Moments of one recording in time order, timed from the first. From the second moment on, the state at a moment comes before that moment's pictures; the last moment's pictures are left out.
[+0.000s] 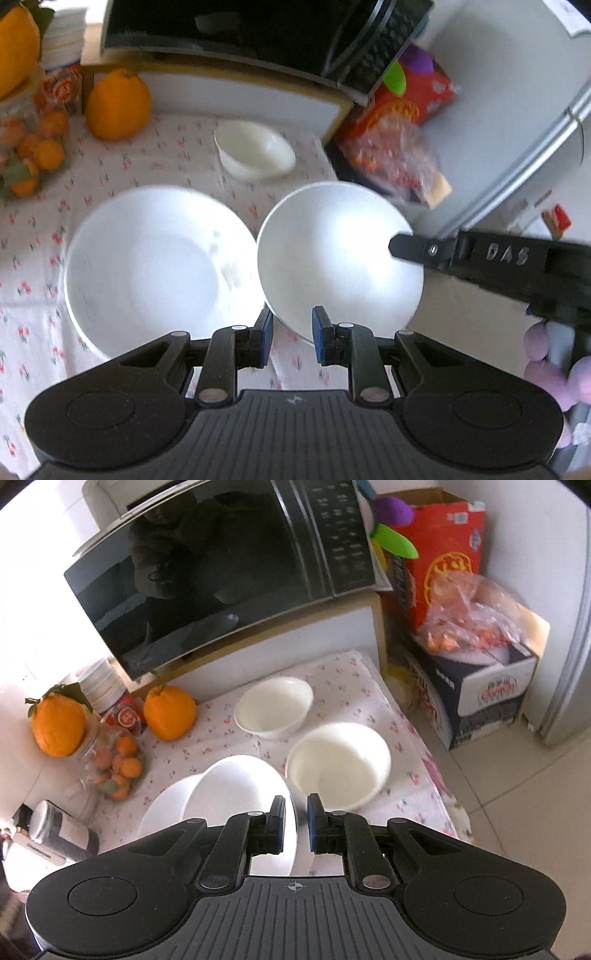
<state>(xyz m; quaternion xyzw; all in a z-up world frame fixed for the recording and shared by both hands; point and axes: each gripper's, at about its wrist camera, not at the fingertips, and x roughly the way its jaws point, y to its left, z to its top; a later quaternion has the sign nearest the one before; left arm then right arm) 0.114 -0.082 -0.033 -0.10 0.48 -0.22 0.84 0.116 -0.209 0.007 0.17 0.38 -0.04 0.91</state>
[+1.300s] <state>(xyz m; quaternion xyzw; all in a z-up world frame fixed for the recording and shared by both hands) 0.084 -0.115 -0.077 -0.08 0.50 -0.25 0.82 0.083 -0.256 -0.075 0.23 0.47 -0.11 0.84</state>
